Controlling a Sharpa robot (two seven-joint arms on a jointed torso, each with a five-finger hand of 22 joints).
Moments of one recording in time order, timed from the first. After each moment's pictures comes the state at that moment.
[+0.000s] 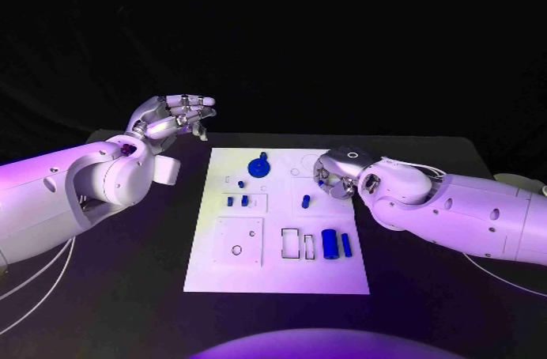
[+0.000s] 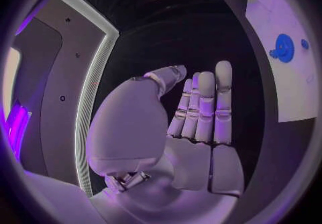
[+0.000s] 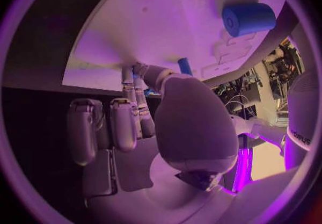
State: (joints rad) left arm 1.26 -0.90 -0.05 1.46 -0.06 -0.24 0.42; left_hand 1.38 -0.22 0.58 0.04 0.26 0.86 0.20 0.25 0.31 0.96 0.12 0.46 0.19 1.07 0.04 1.18 0.49 0.18 1.03 0.13 0.92 0.65; right arm 1.16 -0.78 -0.12 1.46 -1.77 -0.31 -0.23; right_hand 1.36 -0.19 0.66 0.03 0.10 1.04 0.13 0.32 0.36 1.23 0.06 0.19 0.17 1.47 -0.01 1.43 1.25 0.04 1.46 0.09 1.46 1.31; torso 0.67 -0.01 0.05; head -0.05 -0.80
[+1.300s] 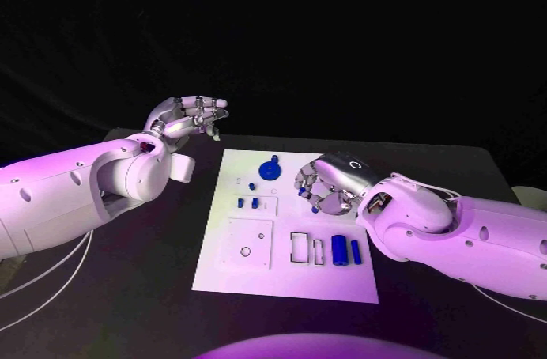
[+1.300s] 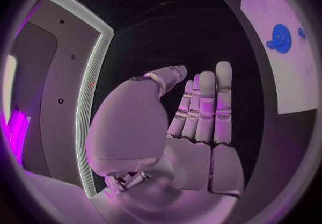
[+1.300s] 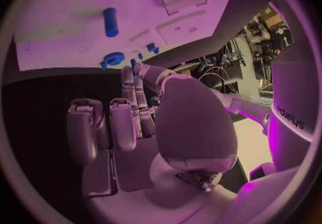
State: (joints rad) left arm 1.26 -0.88 -0.05 1.44 -0.06 -0.29 0.40; left_hand 1.38 -0.22 0.59 0.03 0.26 0.84 0.21 0.25 0.30 0.91 0.14 0.47 0.19 1.06 0.05 1.18 0.47 0.18 1.02 0.14 0.92 0.65; right arm 1.16 -0.83 -0.11 1.75 -1.71 -0.48 -0.23; right_hand 1.36 -0.18 0.66 0.03 0.11 1.04 0.13 0.32 0.36 1.23 0.06 0.19 0.18 1.47 -0.01 1.43 1.24 0.04 1.46 0.09 1.47 1.31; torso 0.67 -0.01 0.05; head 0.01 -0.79
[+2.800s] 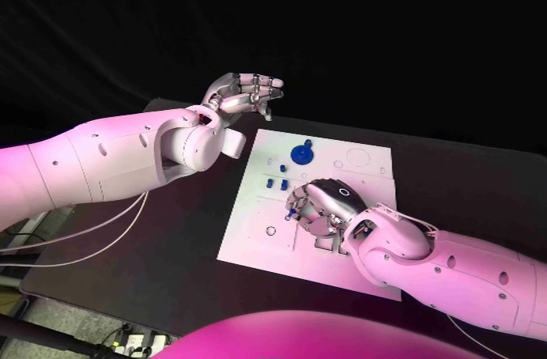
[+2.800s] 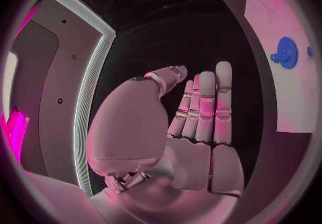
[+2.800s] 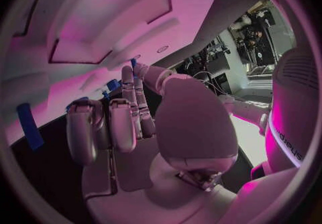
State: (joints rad) left arm 1.25 -0.82 -0.05 1.43 -0.06 -0.29 0.40; left_hand 1.38 -0.22 0.59 0.03 0.26 0.83 0.21 0.25 0.30 0.90 0.14 0.47 0.19 1.05 0.06 1.18 0.47 0.18 1.02 0.14 0.92 0.65; right arm 1.00 -0.61 -0.12 1.59 -1.66 -0.52 -0.14; right_hand 1.35 -0.18 0.67 0.02 0.10 1.04 0.13 0.31 0.37 1.24 0.06 0.19 0.18 1.47 -0.01 1.42 1.24 0.04 1.46 0.09 1.47 1.31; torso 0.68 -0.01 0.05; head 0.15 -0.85
